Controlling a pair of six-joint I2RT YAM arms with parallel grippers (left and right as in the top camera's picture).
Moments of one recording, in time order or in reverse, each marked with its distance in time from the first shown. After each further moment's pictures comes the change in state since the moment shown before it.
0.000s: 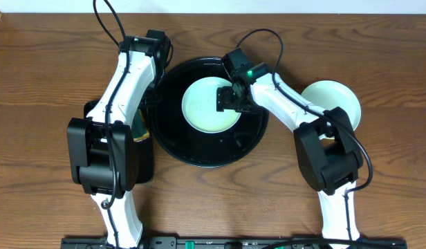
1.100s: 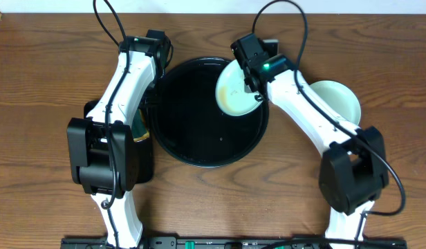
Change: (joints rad) left arm 0.000 0.000 0.000 0.001 0.000 0.000; right arm -0.018 -0.211 0.000 -0.093 0.612 -0.077
